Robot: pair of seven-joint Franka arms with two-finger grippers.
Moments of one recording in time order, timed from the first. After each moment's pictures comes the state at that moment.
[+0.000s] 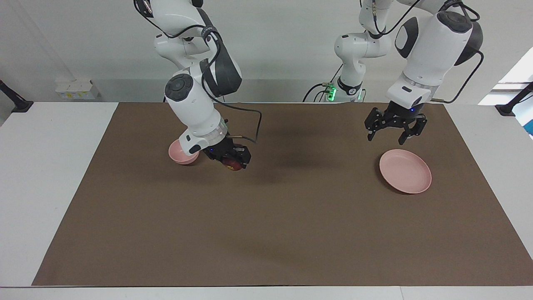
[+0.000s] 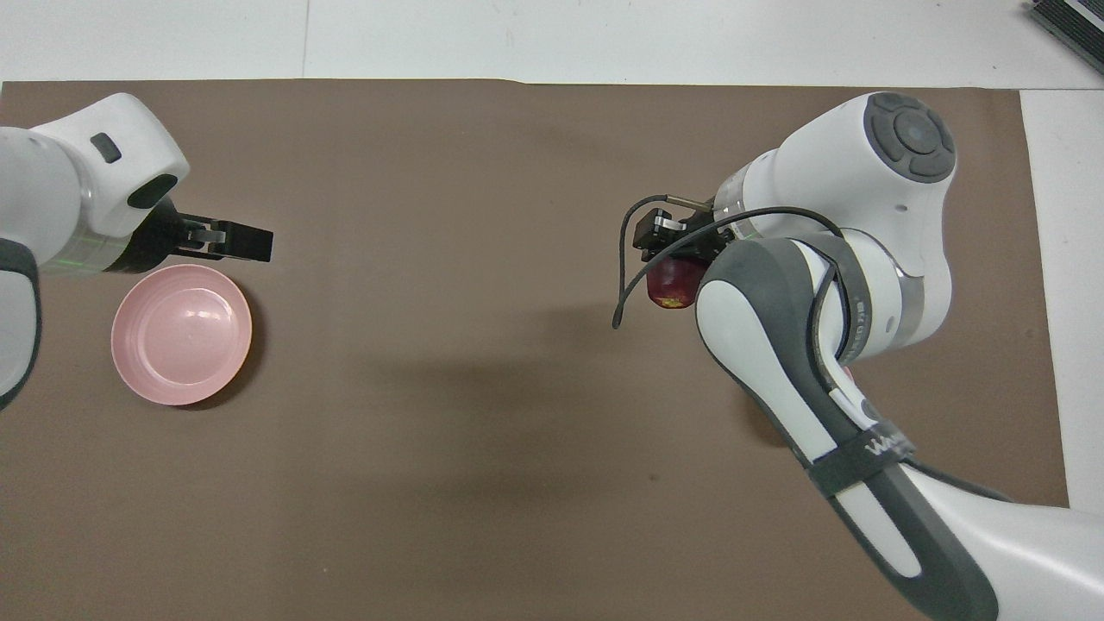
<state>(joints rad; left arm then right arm) 0.00 0.01 -0.21 -1.67 -0.03 1.83 -0.02 0.24 0.30 0.05 -1.64 0.20 2.00 0.41</state>
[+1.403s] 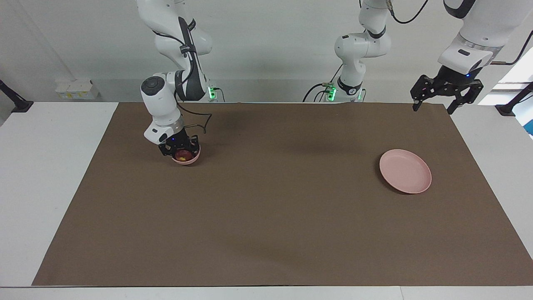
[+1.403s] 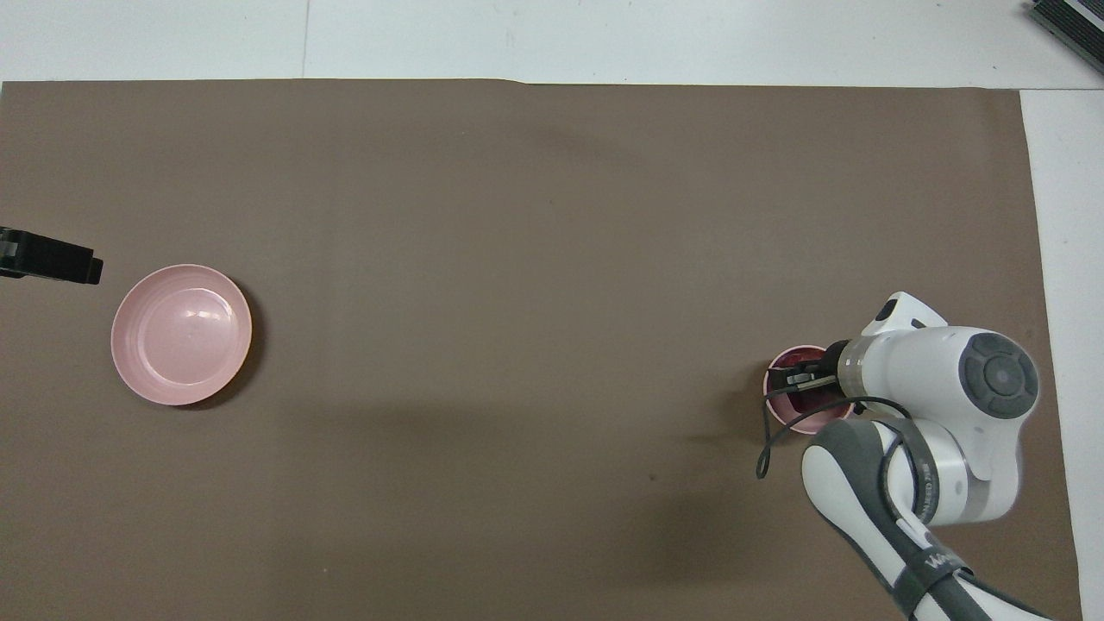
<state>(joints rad) 0.04 0.00 -0.09 -1.49 0.01 1.55 0.16 0.03 -0.03 0.05 -2.44 0.06 2.49 -0.14</state>
